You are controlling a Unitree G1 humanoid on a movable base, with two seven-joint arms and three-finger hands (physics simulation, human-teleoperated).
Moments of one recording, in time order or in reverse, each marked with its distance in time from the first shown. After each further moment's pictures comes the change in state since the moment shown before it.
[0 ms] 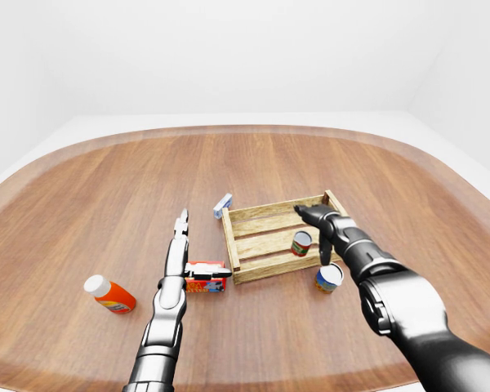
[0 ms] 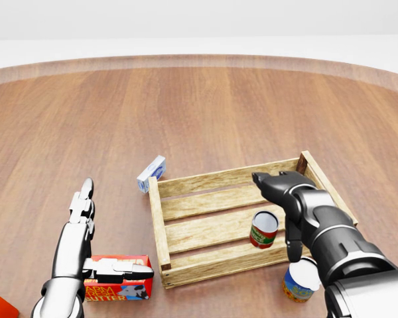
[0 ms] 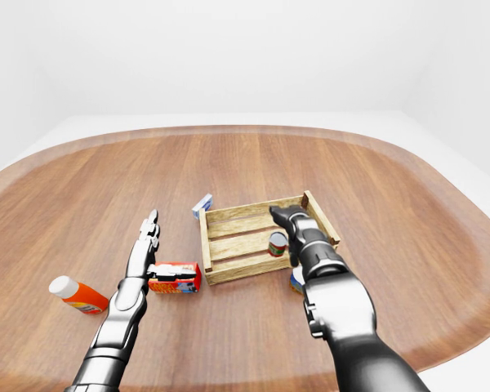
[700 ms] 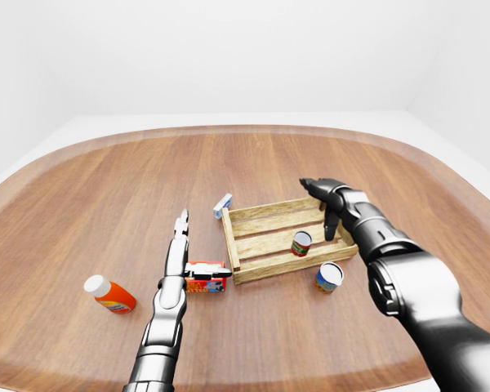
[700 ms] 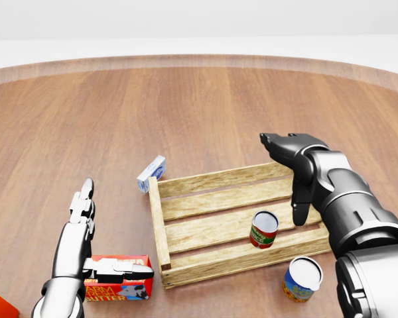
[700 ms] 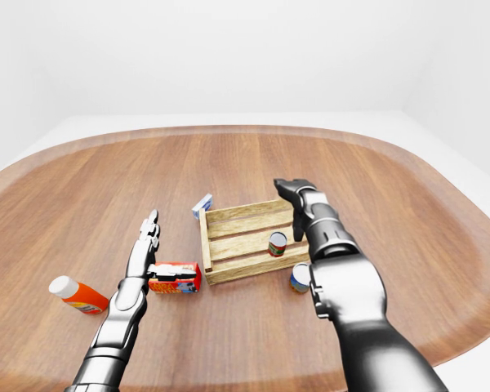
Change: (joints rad) left arm -0.002 0.000 0.000 0.004 0.001 0.000 0.000; right arm -0.134 -0.063 -0.003 -0.014 0.059 0.000 0.052
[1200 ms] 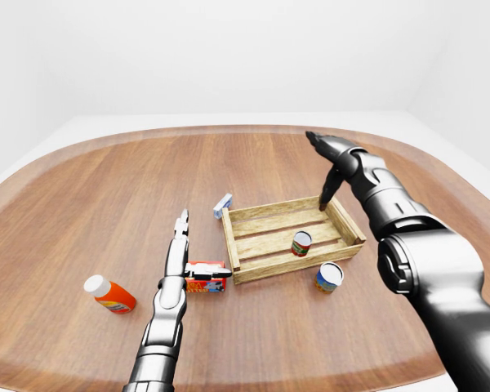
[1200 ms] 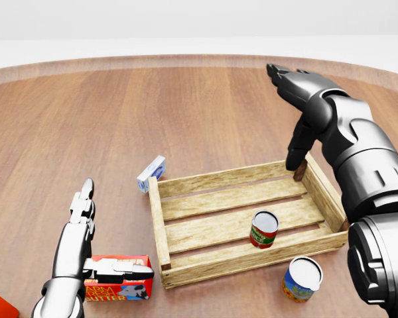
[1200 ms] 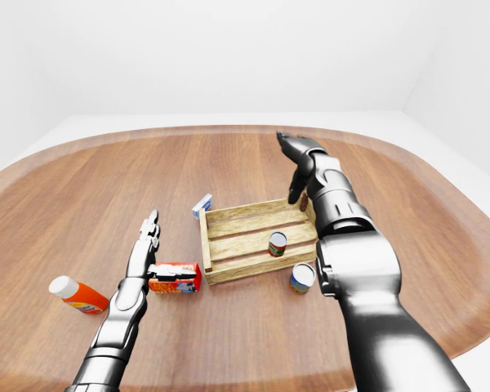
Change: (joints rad) left arm 0.000 0.000 0.000 0.002 0.002 0.000 0.000; right arm -0.167 -0.059 -0.030 -0.027 0.155 0.000 -0.032
